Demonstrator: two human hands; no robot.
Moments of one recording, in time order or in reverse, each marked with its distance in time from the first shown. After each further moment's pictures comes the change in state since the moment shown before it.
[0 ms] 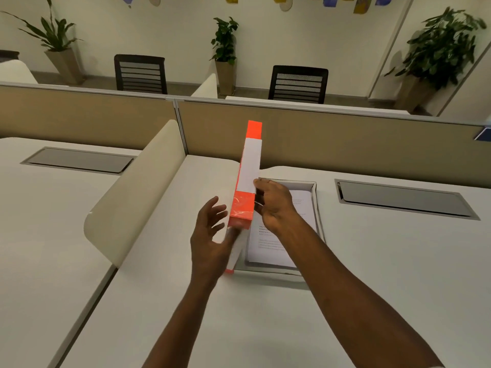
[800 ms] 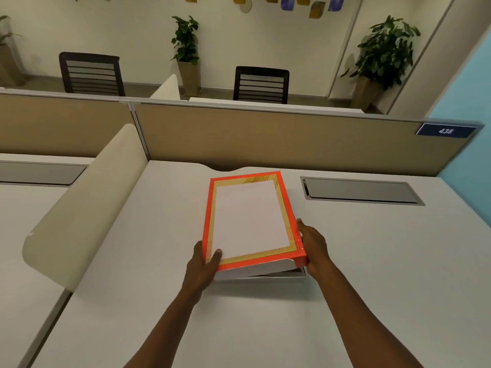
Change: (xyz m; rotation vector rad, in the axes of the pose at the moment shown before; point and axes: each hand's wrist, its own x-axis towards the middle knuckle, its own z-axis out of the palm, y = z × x) left_hand -0.002 -0.108 0.042 0.245 -0.347 -0.488; right_hand -0.005 0.045 -0.204 -0.311 0.440 0.069
